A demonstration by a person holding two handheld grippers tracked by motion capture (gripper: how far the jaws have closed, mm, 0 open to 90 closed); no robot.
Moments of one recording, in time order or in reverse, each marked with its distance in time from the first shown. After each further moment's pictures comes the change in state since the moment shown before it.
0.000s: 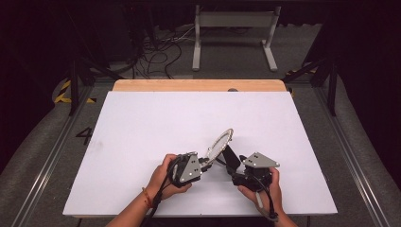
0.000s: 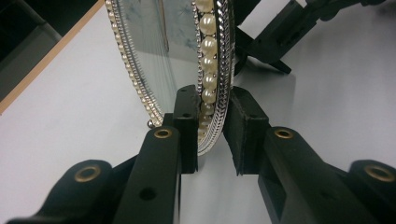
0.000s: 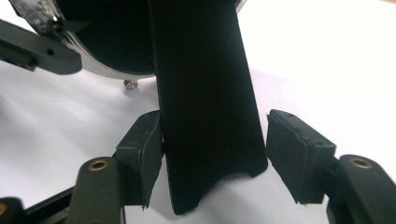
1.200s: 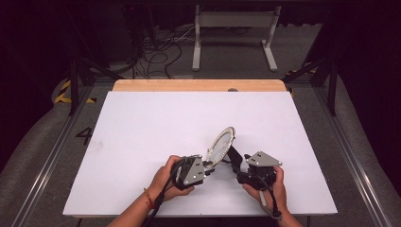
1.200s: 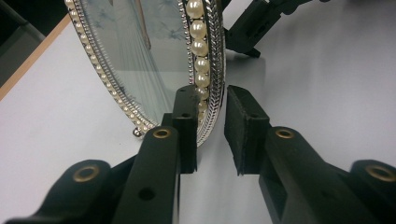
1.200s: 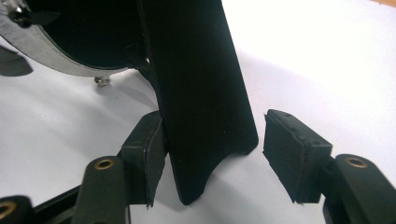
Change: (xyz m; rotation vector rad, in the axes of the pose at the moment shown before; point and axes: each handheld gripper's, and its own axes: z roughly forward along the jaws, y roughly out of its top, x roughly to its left) left arm -0.005 0.006 0.001 0.014 -0.056 0.018; right arm -0.010 -0.002 -0.003 0.027 -0.051 -0.035
